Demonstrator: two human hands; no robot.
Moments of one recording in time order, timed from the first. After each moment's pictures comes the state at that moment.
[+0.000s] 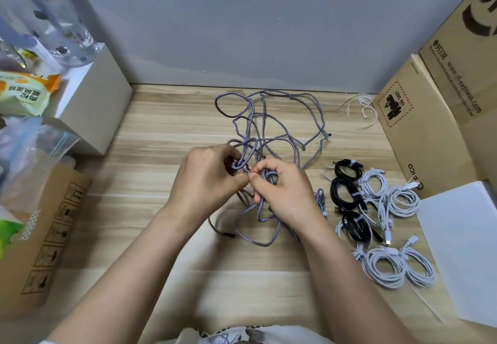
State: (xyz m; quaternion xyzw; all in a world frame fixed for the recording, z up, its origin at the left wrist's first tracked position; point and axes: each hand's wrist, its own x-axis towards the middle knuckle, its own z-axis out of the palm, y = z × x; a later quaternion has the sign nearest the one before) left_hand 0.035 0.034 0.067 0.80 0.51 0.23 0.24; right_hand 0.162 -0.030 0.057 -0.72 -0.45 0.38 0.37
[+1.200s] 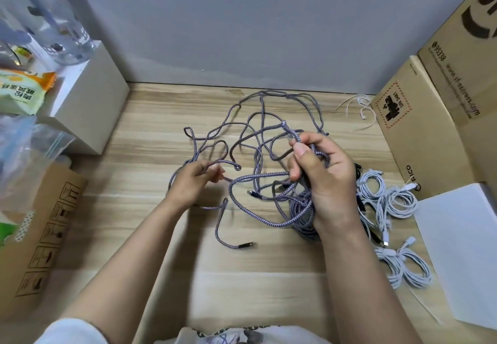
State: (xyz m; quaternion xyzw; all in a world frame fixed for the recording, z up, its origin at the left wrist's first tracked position) left_hand 0.011 0.076 -0.030 0.66 0.51 0.21 0.51; right_hand 0.179 -0.041 0.094 -0.51 -0.31 0.41 0.69
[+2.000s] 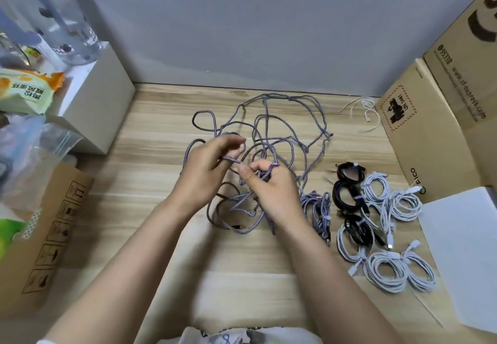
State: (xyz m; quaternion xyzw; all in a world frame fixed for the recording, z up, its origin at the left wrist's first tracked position) left_hand 0.024 0.061 0.033 0.77 0.38 0.32 0.40; right_hand 0.145 -0.015 0.036 -0.70 -0.43 0.38 0.43
